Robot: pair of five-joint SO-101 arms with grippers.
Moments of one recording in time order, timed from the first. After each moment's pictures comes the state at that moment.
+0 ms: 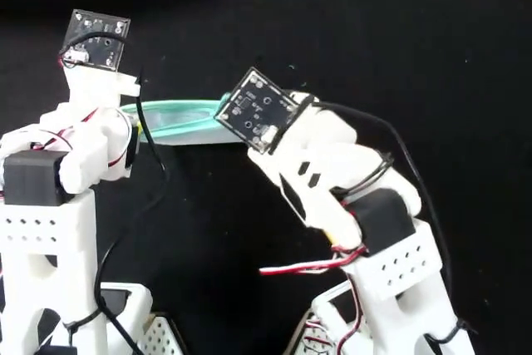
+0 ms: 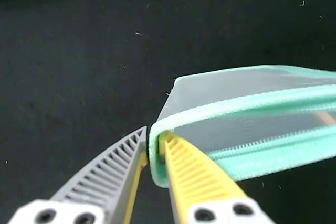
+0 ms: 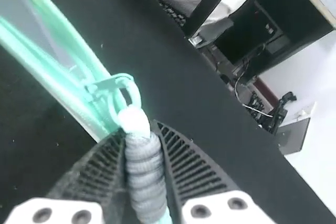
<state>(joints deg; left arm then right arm) -3.9 -39.3 8.4 88.8 -10.7 -25.7 -48.7 27.0 59.8 32.2</state>
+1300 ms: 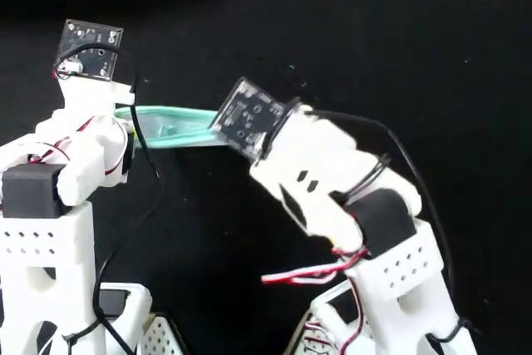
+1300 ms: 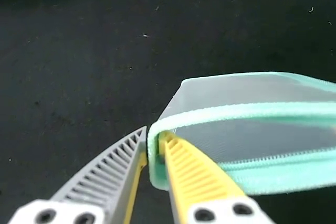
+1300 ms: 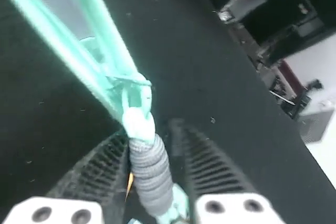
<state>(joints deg) -4.6 -40.0 13.6 86.8 -10.7 -28.9 -48.5 23.3 71.3 33.1</state>
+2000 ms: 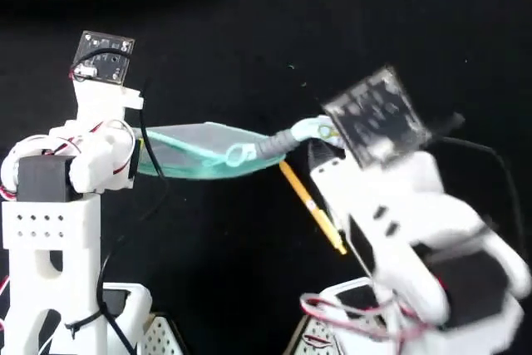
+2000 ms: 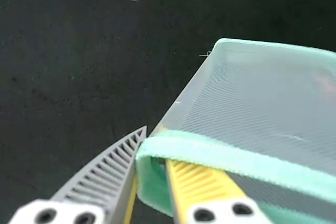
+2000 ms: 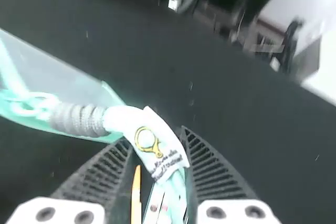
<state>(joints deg) -4.5 -39.8 19.7 86.4 -10.7 -15.1 -51.5 4.4 92.2 16.7</state>
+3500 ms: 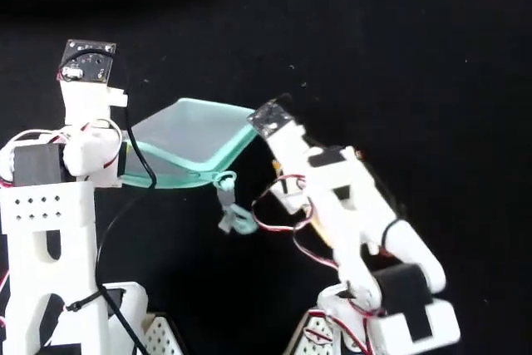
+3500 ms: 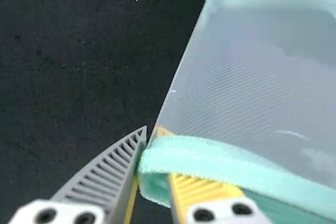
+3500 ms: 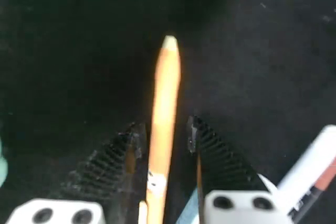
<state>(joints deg) -10.6 -39.2 23.1 86.4 -10.9 -15.2 -9.8 51.9 44.0 23.9</state>
